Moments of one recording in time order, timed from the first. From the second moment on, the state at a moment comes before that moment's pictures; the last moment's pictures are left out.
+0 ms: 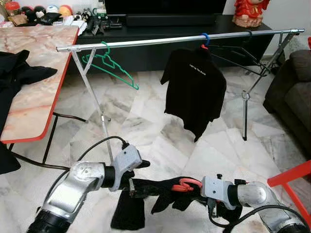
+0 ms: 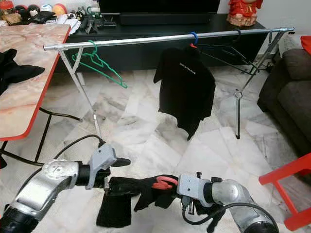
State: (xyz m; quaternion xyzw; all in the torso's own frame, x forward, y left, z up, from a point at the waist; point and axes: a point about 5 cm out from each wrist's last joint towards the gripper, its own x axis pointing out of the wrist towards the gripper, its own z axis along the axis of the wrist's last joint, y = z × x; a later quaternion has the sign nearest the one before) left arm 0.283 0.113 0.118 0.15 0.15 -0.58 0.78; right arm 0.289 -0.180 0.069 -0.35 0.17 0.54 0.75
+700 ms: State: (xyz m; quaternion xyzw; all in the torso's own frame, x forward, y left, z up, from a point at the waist) left arm 0.288 0.088 0.108 0.16 0.14 -0.60 0.77; right arm 0.286 -0.160 0.075 -0.33 0.15 0.60 0.72
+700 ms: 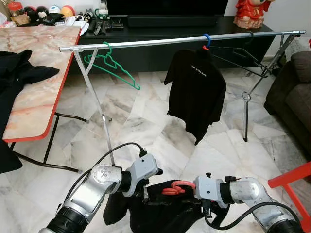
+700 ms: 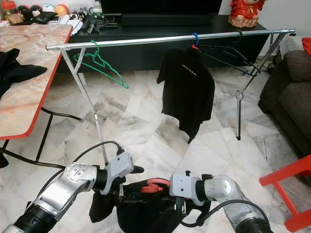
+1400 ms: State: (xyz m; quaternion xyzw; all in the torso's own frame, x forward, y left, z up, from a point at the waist) left arm 0.291 0.083 0.099 0.18 0.16 -0.59 0.77; right arm 0.291 -0.159 0.082 -0.33 0.14 0.60 0.72
